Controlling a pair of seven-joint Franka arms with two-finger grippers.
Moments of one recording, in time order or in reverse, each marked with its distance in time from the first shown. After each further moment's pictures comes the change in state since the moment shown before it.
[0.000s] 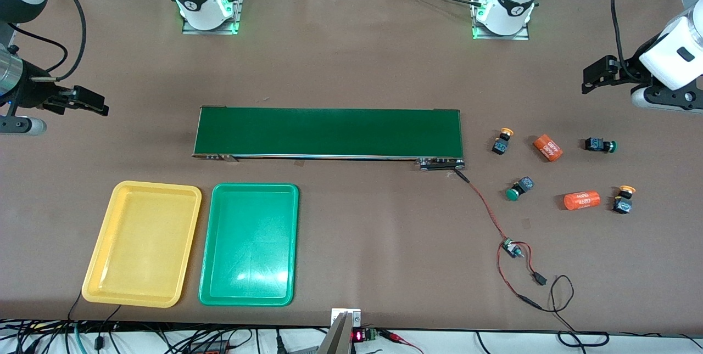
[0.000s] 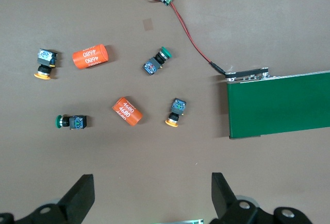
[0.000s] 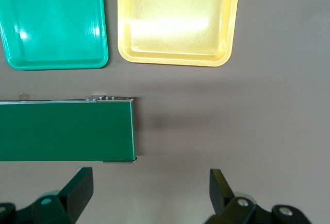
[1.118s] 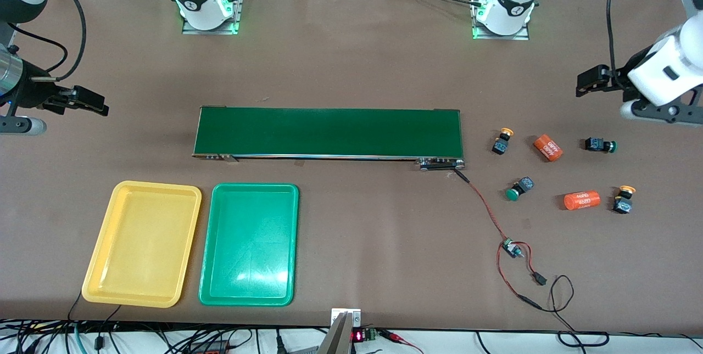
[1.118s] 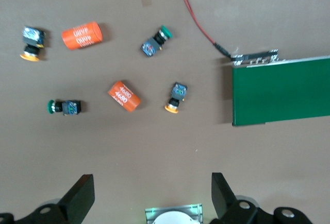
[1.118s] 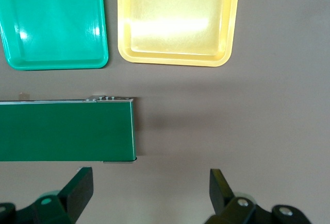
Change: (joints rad) left arm 0.004 0.068 0.003 0.000 0.000 -0.050 0.000; right arm 0.000 0.000 0.000 0.000 0.000 0.001 0.000
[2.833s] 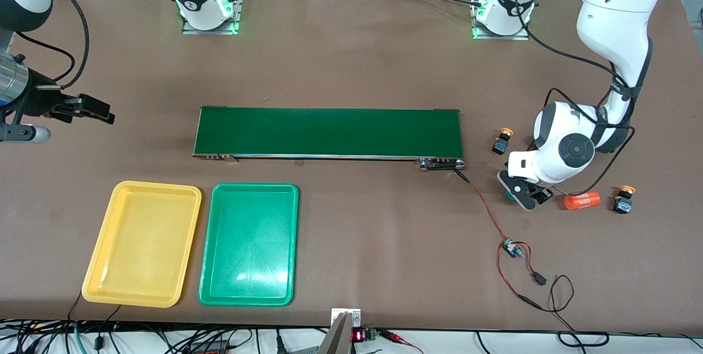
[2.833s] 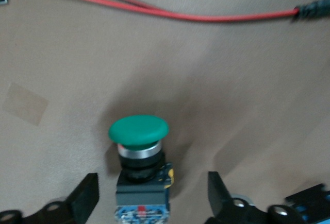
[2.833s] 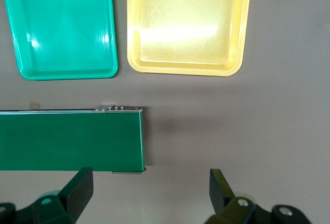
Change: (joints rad) left arm 0.002 0.507 0.000 -0.361 0.177 1.048 0.726; right arm 0.002 0.025 0.001 0.000 0.036 0.046 0.006
